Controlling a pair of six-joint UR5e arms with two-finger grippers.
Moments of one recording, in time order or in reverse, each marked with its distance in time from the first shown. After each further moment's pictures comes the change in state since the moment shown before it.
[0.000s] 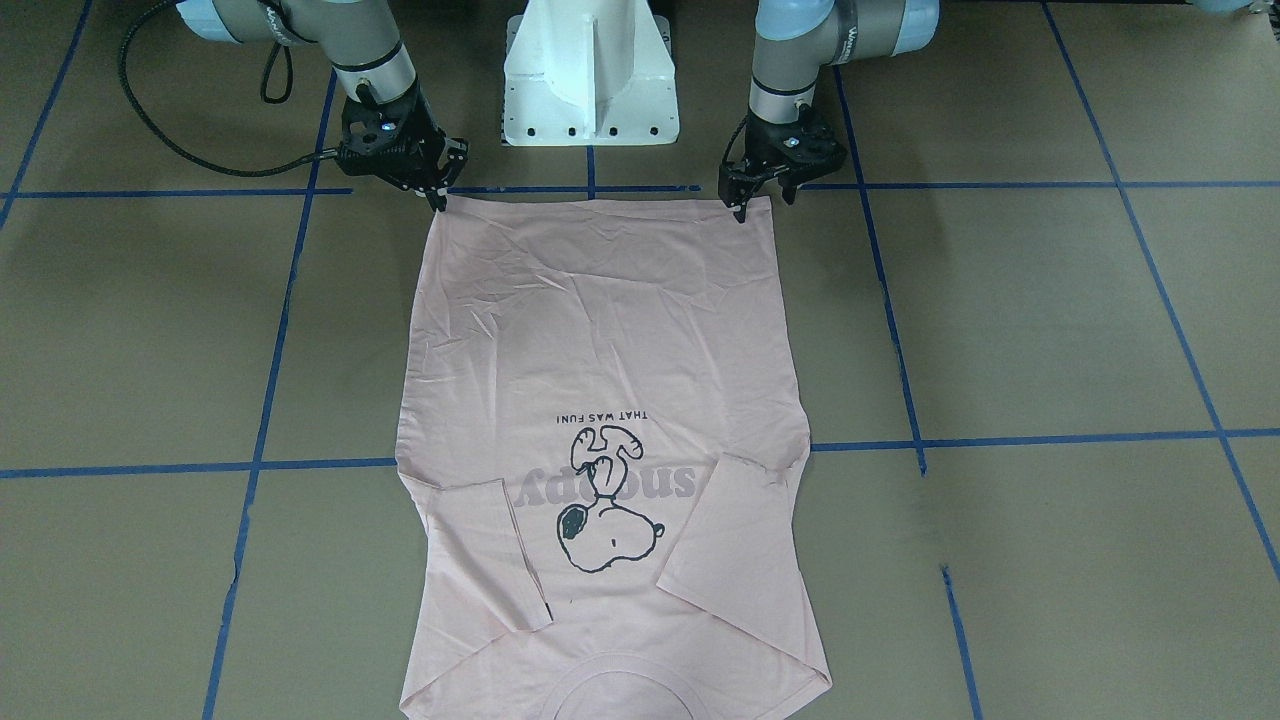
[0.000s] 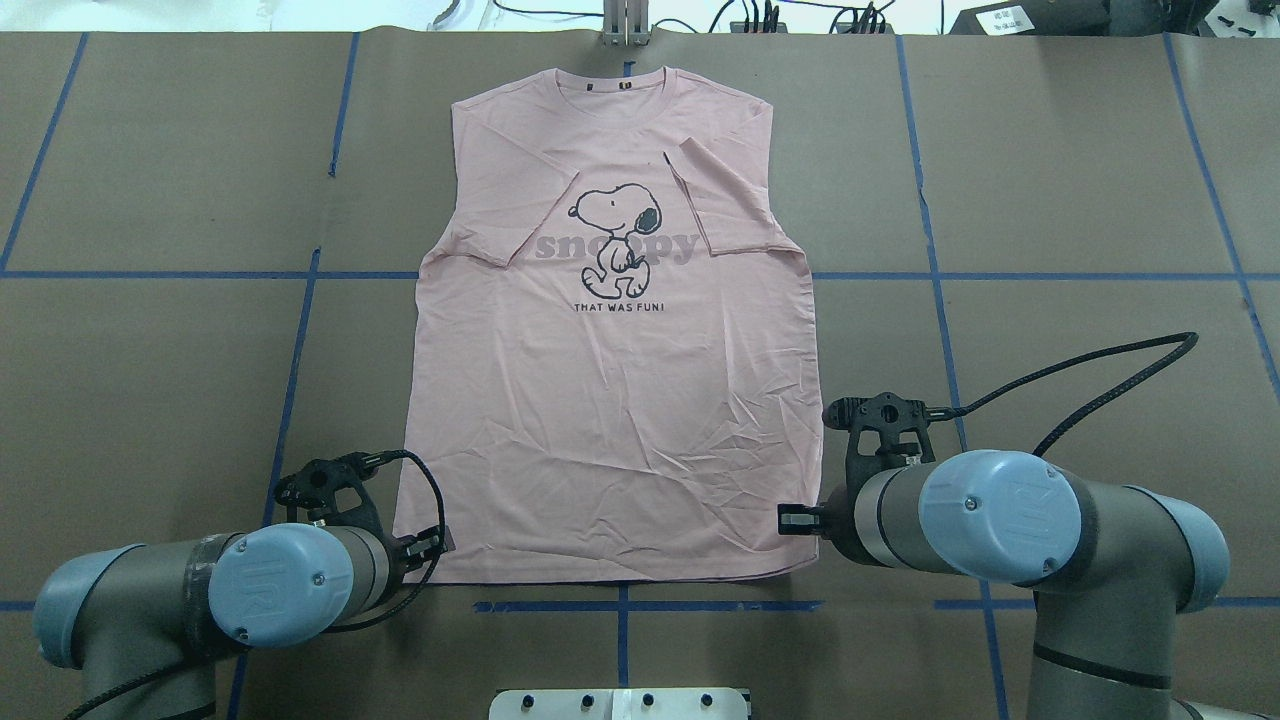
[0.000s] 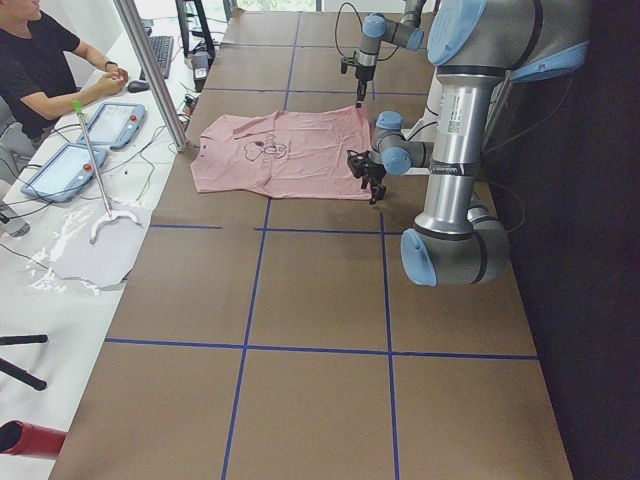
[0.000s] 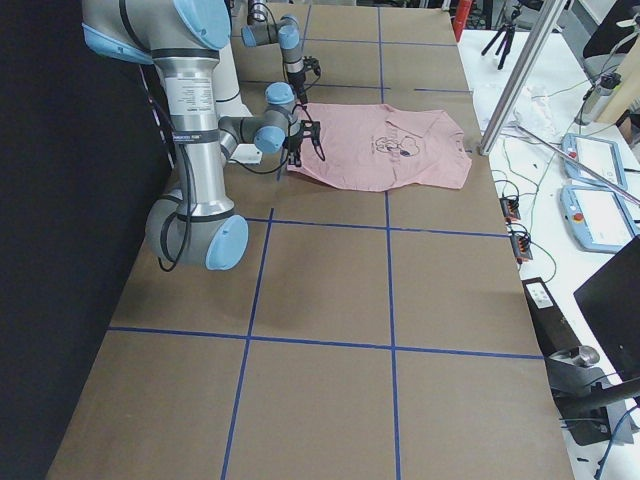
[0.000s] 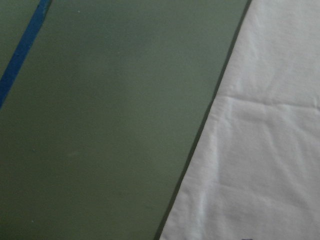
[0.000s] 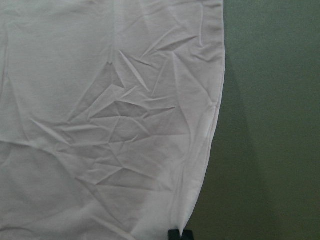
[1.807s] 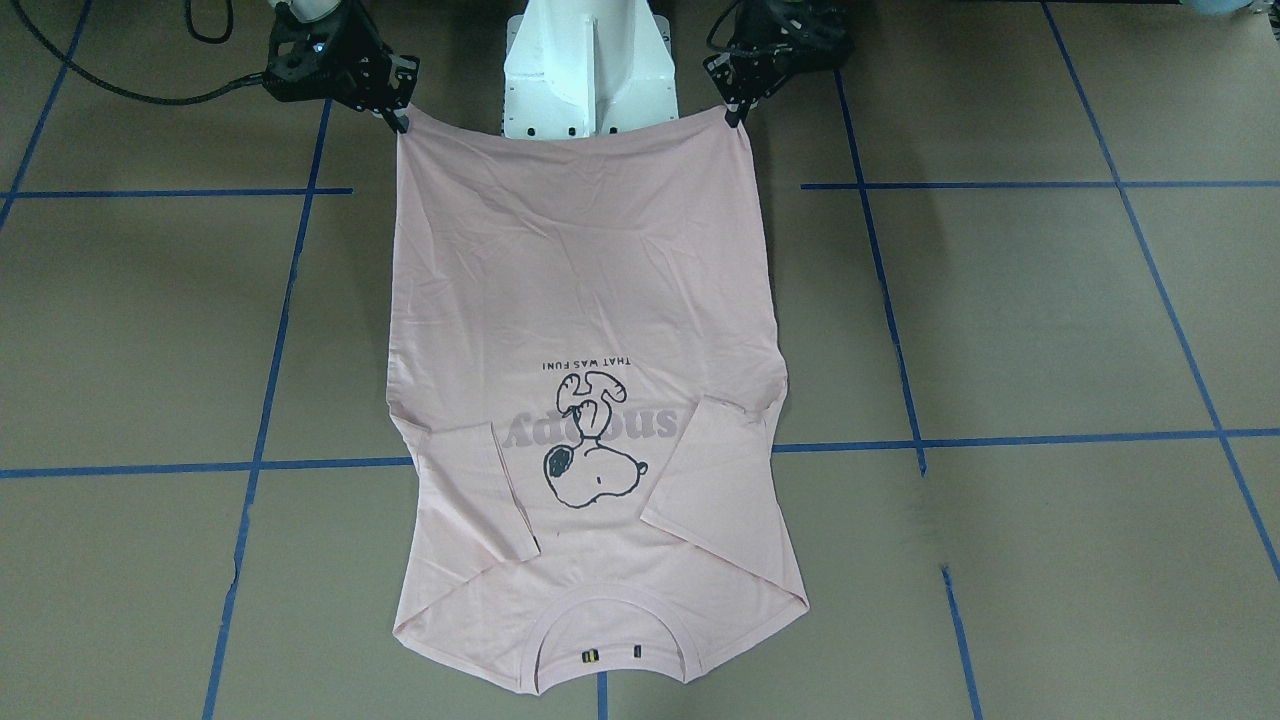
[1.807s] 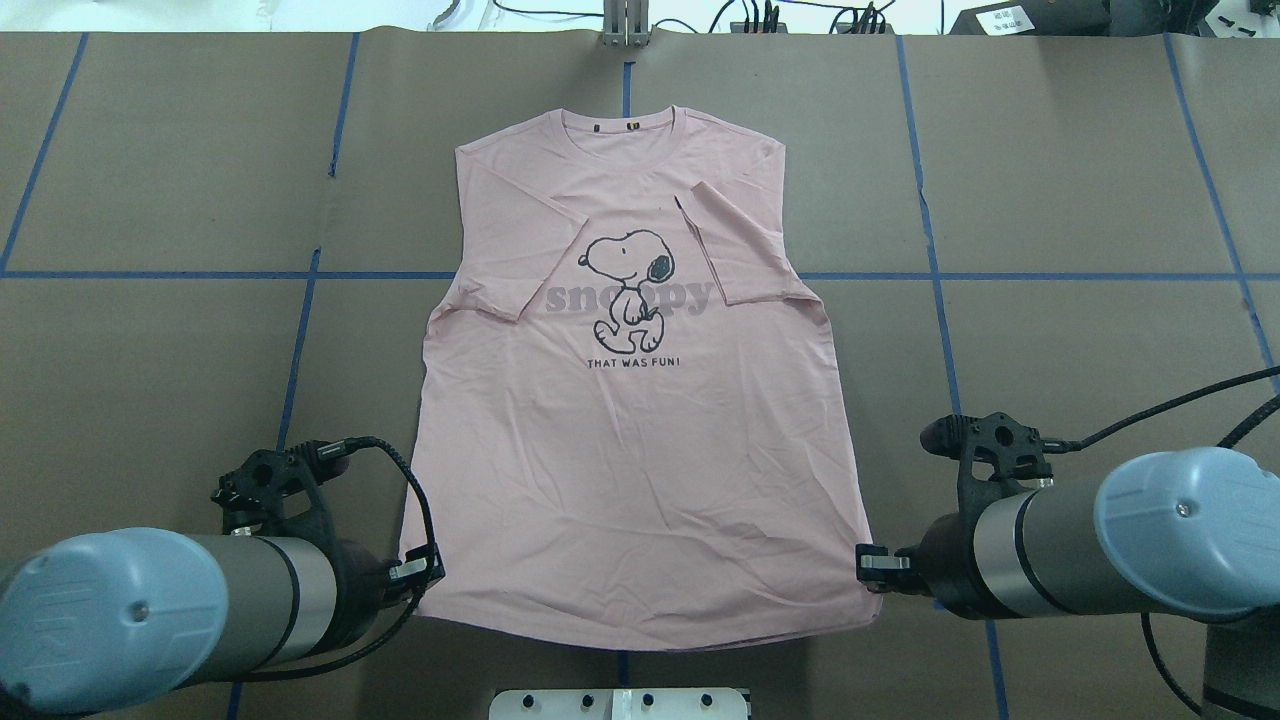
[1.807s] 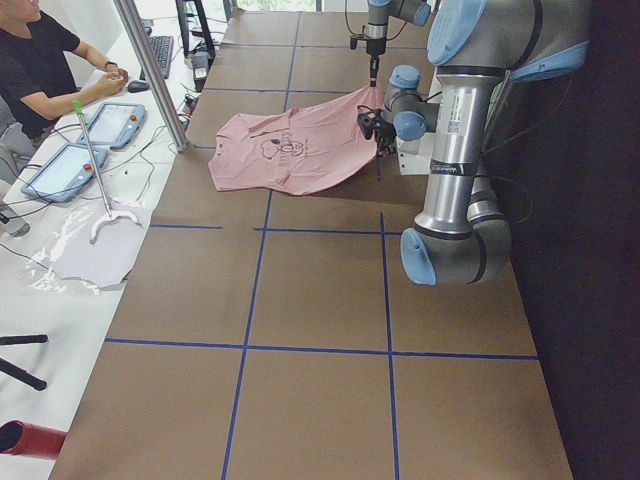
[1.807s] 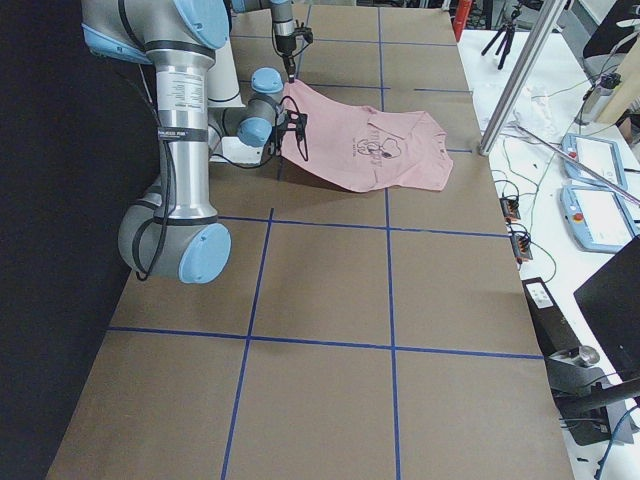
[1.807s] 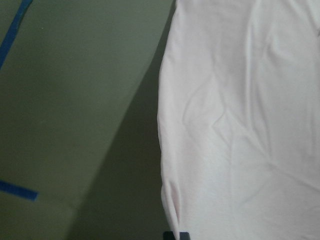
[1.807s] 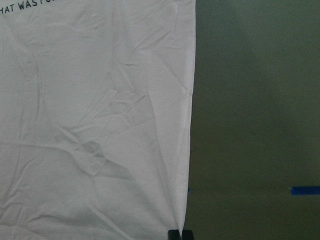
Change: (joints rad) left arm 0.025 -0.009 -0.386 0.179 -0.071 -0.001; right arm -0.013 -0.192 0.271 -0.009 0.169 0.119
